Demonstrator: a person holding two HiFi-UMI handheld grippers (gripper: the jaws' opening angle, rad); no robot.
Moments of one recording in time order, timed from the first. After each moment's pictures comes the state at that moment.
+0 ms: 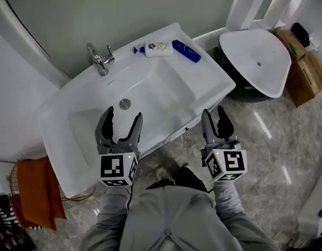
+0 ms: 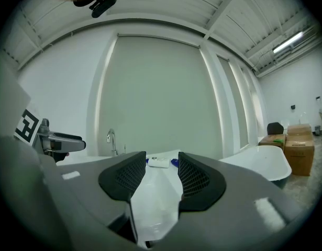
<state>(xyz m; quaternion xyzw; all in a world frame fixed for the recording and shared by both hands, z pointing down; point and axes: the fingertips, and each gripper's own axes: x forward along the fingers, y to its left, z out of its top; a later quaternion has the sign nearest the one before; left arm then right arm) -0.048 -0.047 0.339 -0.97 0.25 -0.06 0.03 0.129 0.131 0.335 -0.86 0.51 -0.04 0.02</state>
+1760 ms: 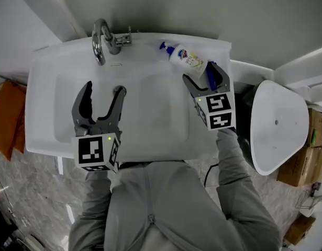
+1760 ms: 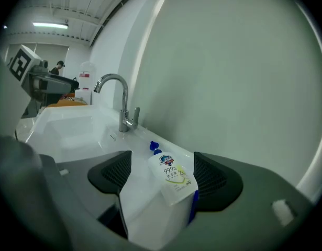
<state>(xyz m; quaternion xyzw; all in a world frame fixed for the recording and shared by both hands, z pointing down) -0.001 -0.175 0.353 -0.85 0.52 -0.09 -0.01 0.260 -0.195 0.415 -0.58 0.77 -0.04 -0.25</state>
